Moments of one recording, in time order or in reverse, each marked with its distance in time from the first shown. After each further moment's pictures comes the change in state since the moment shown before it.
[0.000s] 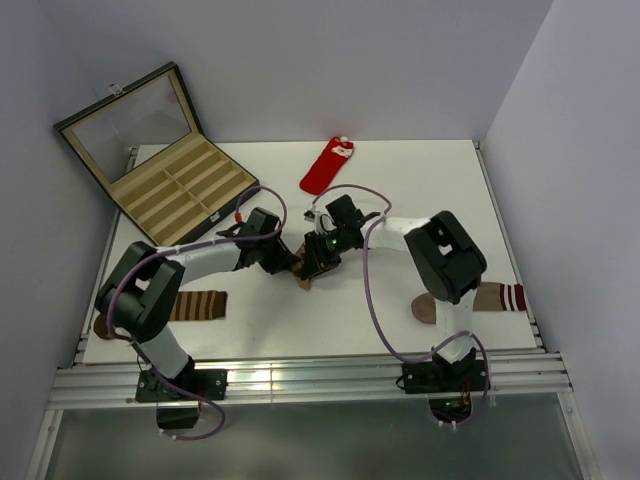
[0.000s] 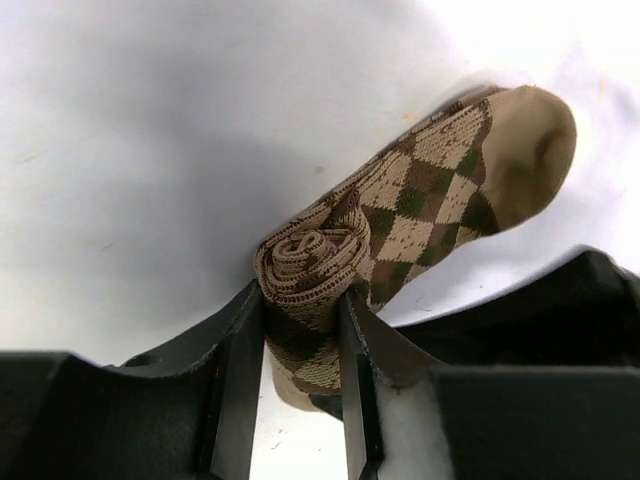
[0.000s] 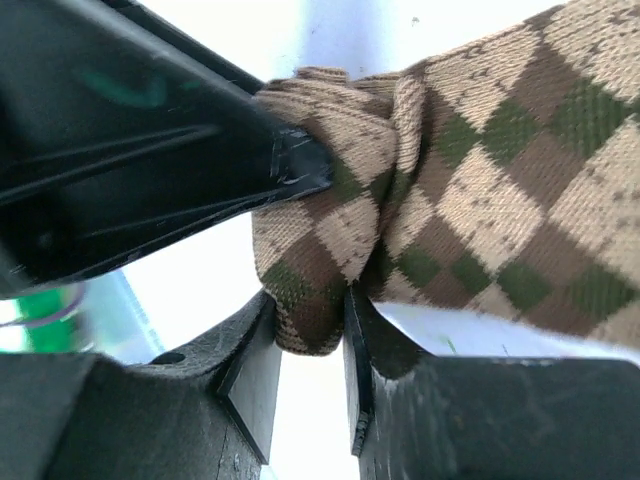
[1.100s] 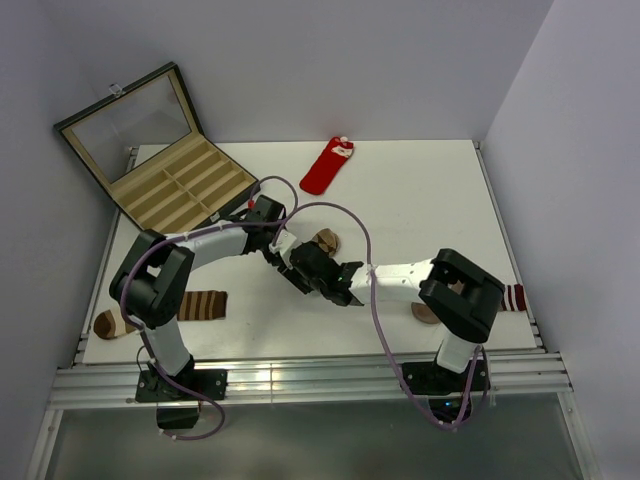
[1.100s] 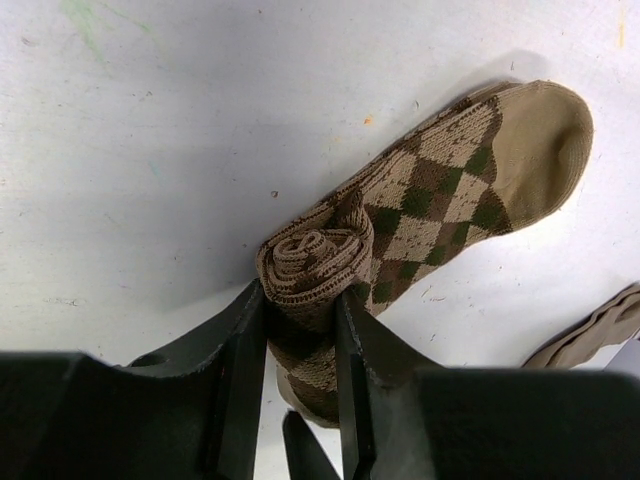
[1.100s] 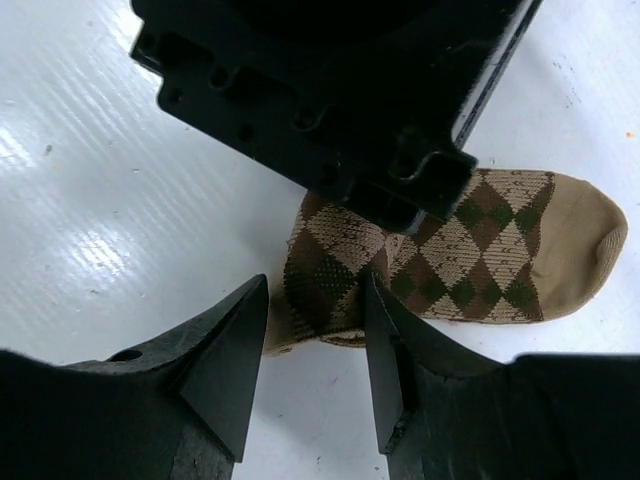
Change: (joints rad) left arm 0.023 0.119 0.177 -0.121 0.099 0.206; right arm 0.435 -0.286 -0.272 0.353 1.023 -0.367
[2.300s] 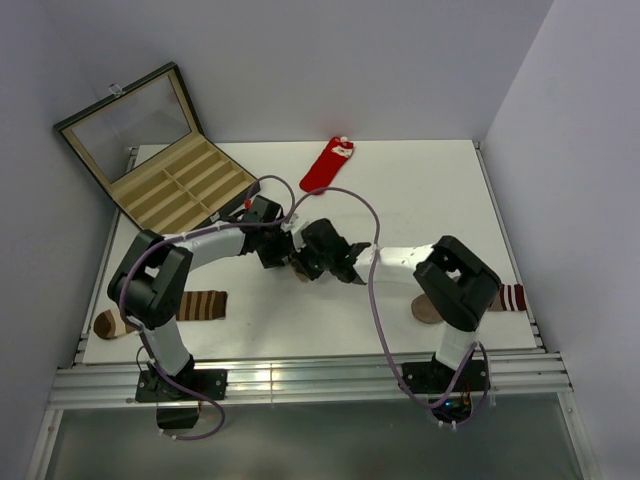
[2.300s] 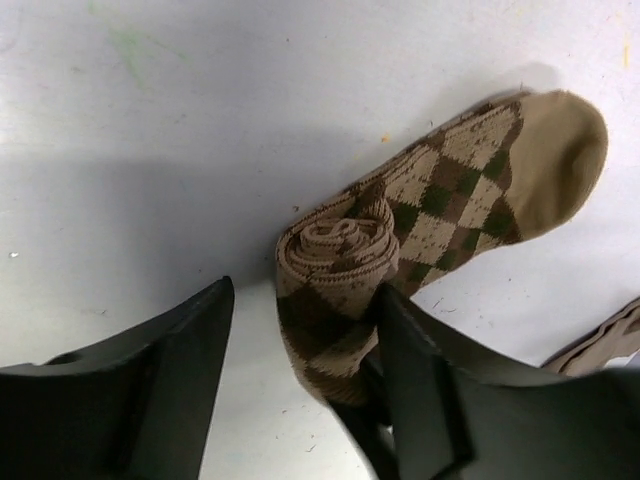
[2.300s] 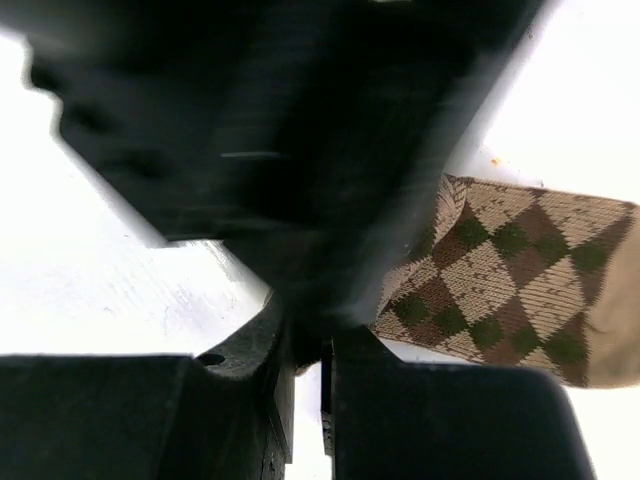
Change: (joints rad) left arm 0.011 -0.003 -0.013 0.020 -0.011 0.020; right arm -0.142 0.079 0.060 -0.019 -0.270 0.056
